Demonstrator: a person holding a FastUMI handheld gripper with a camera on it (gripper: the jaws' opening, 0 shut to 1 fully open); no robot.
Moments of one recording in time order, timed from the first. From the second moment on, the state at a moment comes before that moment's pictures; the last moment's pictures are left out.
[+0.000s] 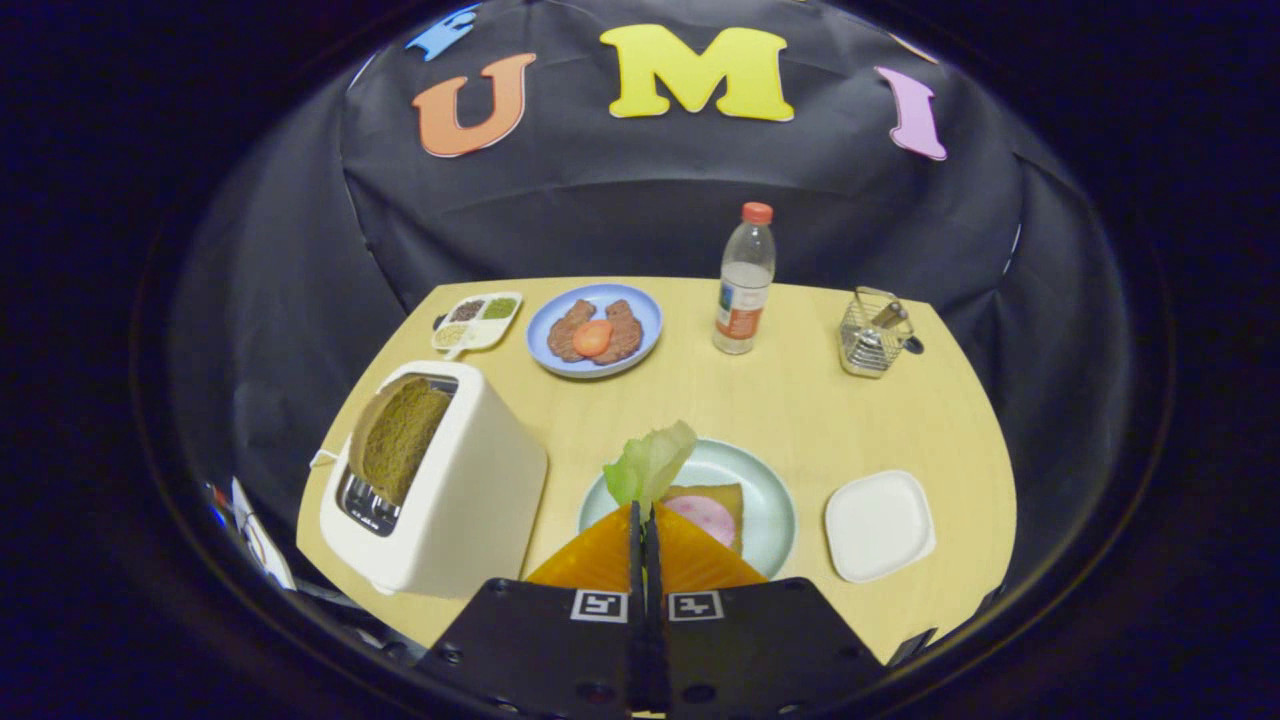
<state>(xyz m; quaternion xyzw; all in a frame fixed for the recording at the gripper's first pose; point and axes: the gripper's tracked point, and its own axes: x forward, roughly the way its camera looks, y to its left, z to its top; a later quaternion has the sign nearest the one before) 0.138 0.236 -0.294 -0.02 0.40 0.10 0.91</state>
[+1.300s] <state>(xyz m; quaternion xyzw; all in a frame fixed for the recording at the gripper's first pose) 0.169 0.184 -0.307 -0.06 0.37 0.04 0.93</state>
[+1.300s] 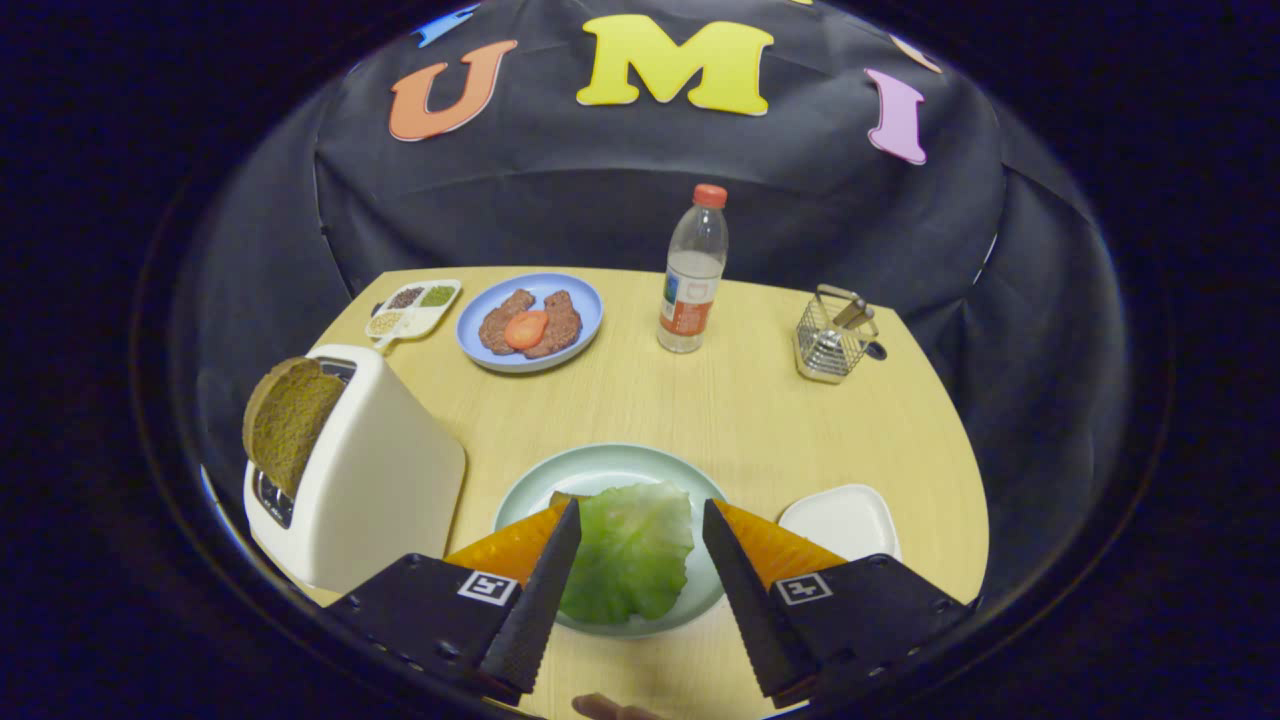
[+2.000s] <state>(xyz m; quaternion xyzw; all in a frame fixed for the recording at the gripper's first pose) 0.125 0.300 -0.226 -0.02 0.30 0.10 0.95</state>
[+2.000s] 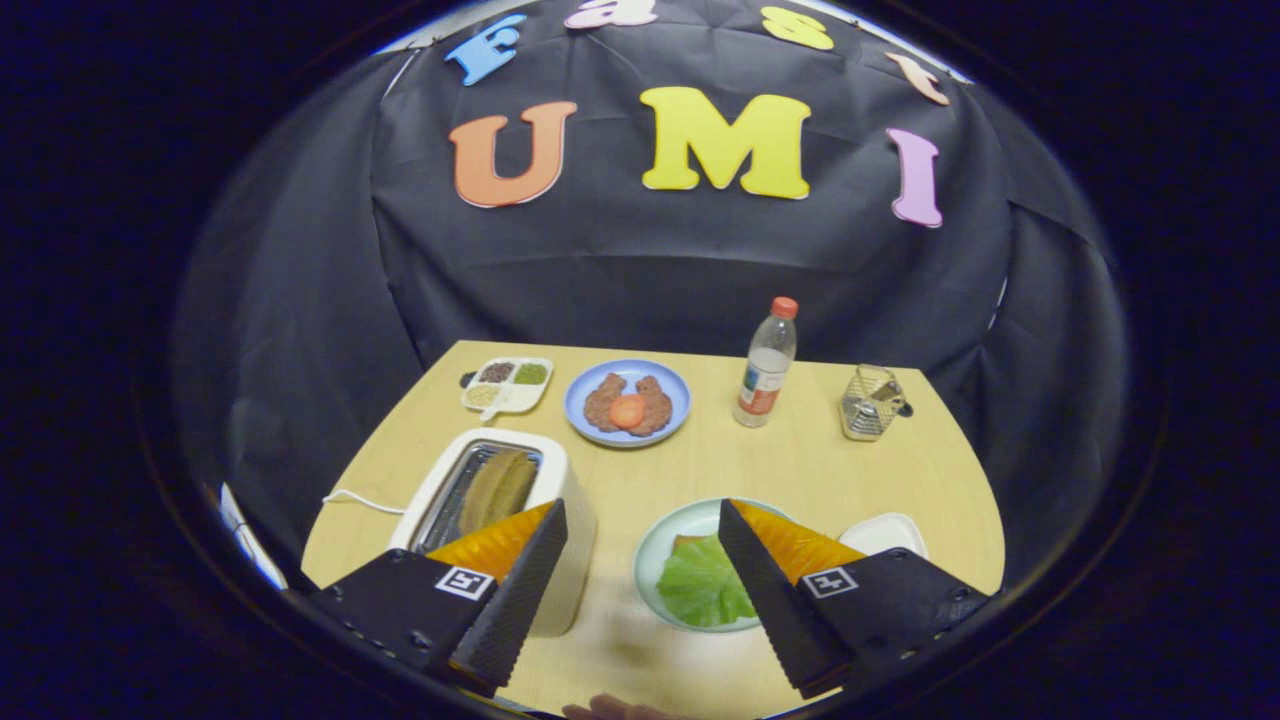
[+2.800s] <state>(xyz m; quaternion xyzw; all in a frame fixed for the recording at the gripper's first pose) 0.137 0.408 -0.271 0.00 0.40 0.09 0.91</state>
